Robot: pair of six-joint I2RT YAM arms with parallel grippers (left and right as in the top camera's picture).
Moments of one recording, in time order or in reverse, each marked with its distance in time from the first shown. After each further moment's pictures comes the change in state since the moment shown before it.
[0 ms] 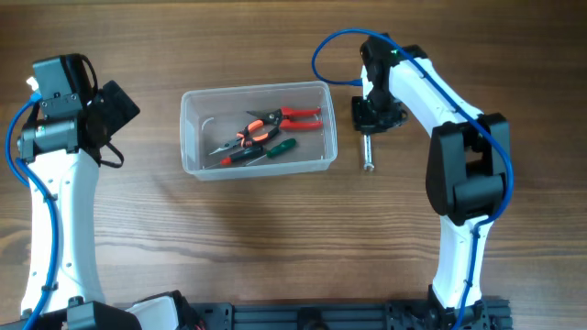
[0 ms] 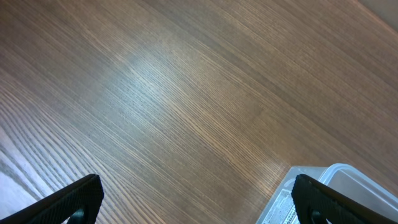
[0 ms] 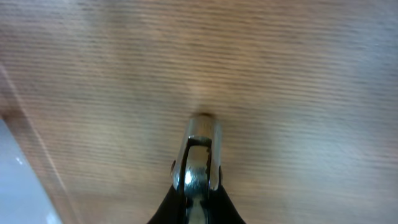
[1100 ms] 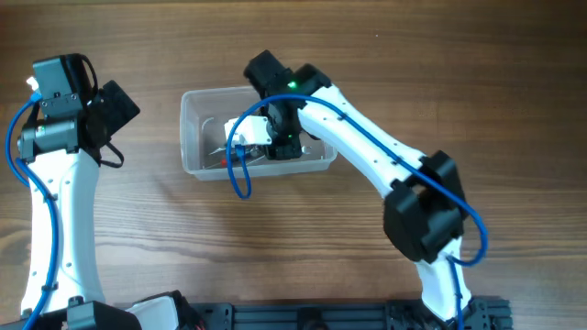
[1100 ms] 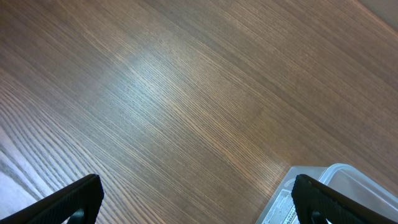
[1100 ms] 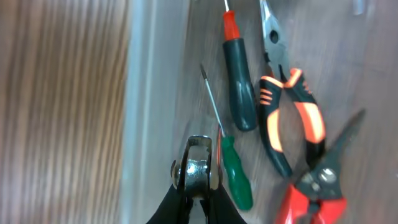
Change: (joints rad) left arm 0.000 0.000 0.000 0.000 0.000 0.000; right arm 0.465 -0.066 0.171 -0.035 -0.174 -1.229
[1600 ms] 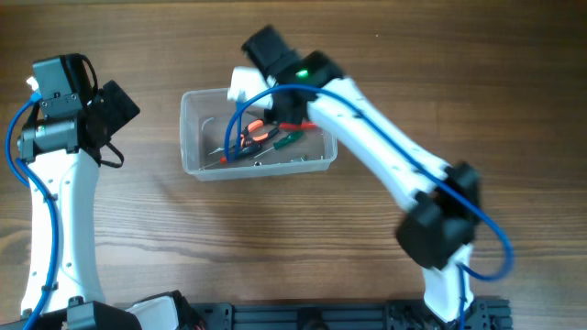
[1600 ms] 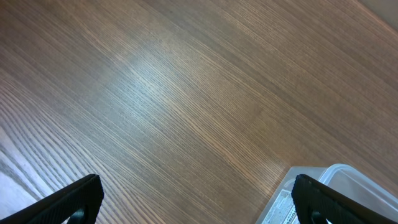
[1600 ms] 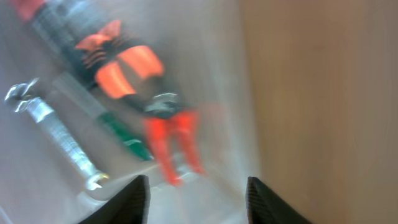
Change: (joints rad) left arm 0.000 0.000 0.000 0.000 0.000 0.000; right arm -0.028 -0.099 0.113 0.125 0.417 0.312
